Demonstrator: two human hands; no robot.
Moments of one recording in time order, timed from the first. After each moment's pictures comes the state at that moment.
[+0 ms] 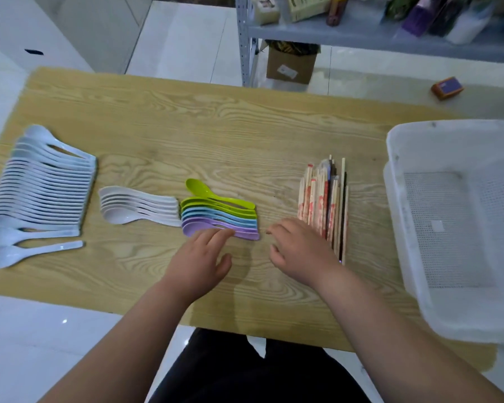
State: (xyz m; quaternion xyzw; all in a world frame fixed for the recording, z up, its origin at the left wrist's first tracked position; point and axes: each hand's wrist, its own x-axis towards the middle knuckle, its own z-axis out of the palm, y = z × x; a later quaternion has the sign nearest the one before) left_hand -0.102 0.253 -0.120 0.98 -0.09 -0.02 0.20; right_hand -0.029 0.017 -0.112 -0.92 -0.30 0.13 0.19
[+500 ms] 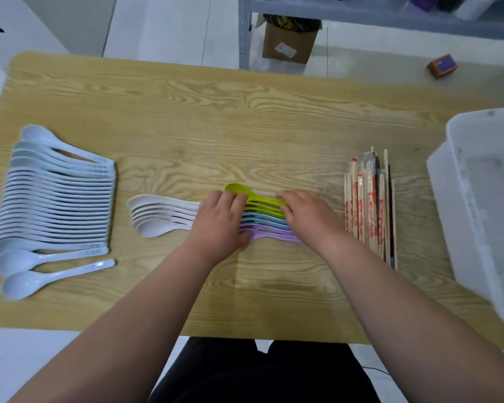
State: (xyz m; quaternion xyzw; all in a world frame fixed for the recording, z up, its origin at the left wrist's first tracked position) left_hand -0.025 0.345 -0.147 0.98 -0.13 -0.08 0.11; right_hand 0.023 0.124 -0.136 -0.95 -0.17 0.19 0.17
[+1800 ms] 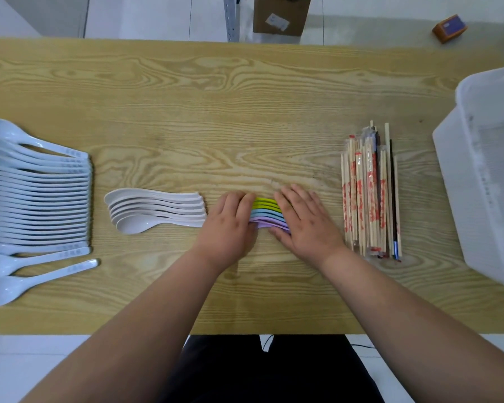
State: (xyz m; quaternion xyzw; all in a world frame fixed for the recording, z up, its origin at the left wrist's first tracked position) left_hand -0.044 0.305 -0.182 0.97 -0.16 0.04 0.19; right_hand -0.028 0.090 -0.200 -0.96 -0.27 -0.01 0.09
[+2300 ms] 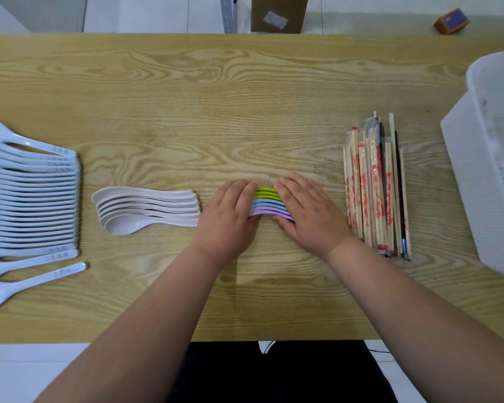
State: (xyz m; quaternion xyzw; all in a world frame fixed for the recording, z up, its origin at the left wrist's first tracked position) left_hand -0.032 0.300 -0.195 0.97 -0.17 0.07 0.17; right_hand -0.009 0.083 -0.207 -0.95 -0.29 -0.03 0.11
